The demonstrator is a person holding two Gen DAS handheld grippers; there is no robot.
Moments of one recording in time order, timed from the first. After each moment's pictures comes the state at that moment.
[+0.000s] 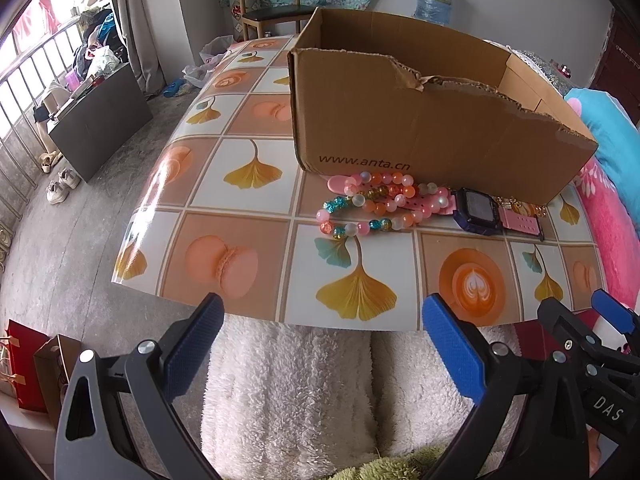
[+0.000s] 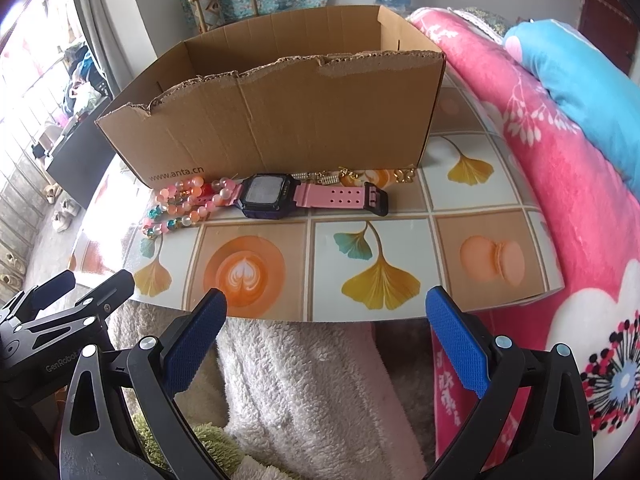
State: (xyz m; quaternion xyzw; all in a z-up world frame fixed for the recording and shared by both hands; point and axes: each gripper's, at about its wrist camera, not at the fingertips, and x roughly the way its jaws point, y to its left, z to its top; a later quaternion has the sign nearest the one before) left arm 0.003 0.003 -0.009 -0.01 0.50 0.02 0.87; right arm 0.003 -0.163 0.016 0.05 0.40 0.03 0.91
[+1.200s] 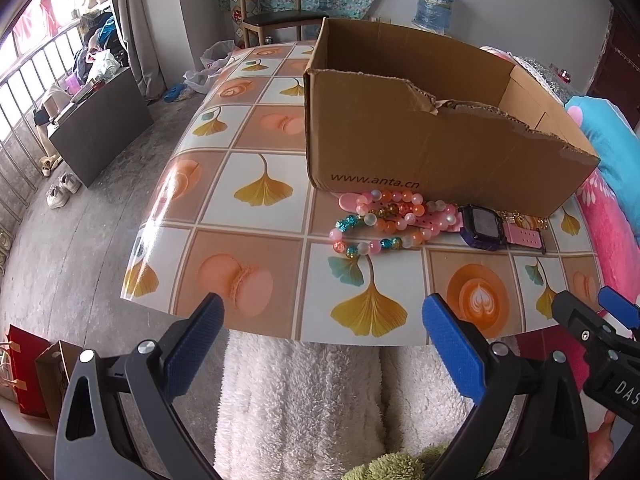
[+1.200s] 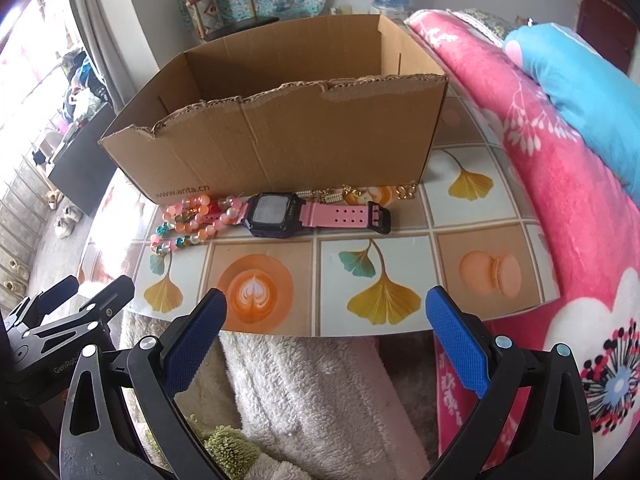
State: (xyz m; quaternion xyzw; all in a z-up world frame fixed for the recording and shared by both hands) left arm 0.014 0.014 0.001 -0.01 0.49 0.01 0.87; right arm 0.010 -0.163 0.033 0.07 0.40 0.03 0.91
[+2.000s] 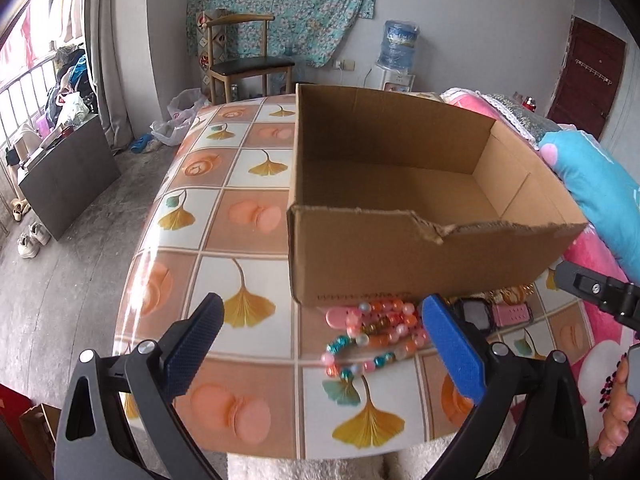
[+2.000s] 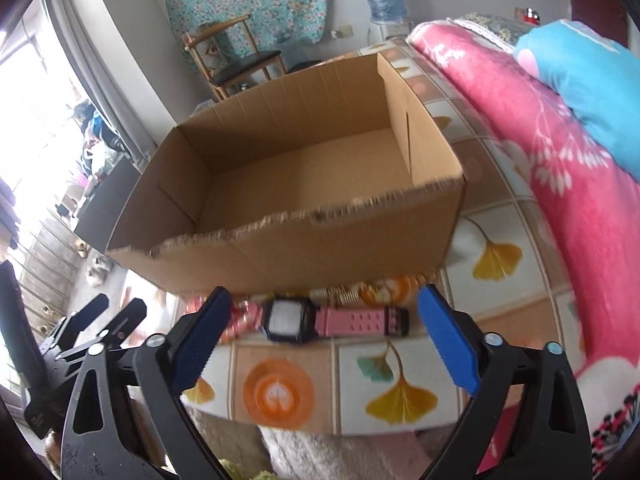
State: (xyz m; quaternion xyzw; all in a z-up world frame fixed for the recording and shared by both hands) left arm 0.078 0.027 0.021 -0.01 0.41 -0.05 0.91; right arm 0.076 -0.189 0.066 0.15 0.37 0.08 0.92
